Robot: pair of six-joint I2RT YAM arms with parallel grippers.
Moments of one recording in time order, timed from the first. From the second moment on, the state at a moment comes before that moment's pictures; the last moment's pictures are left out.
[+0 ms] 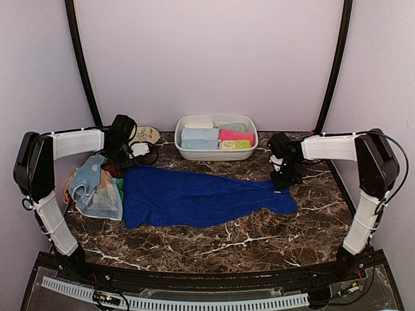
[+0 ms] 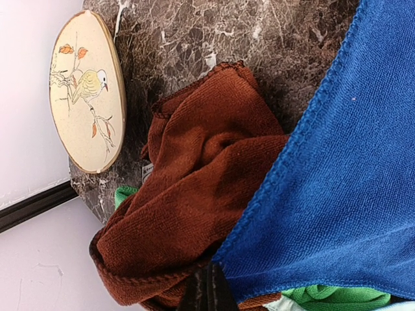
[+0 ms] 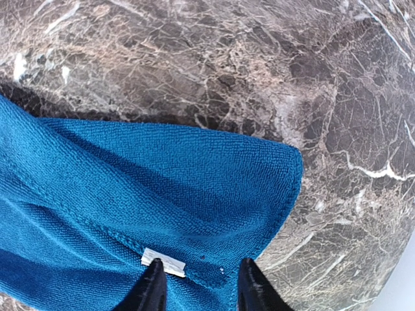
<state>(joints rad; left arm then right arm) -0.28 1.76 1.28 -0.54 -0.31 0.95 0.48 1.82 1.21 -0.73 0.22 0.12</state>
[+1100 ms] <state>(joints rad) -0.28 1.77 1.29 -0.57 -0.32 0.95 0.41 1.84 1.17 -0.69 0.21 0.22</state>
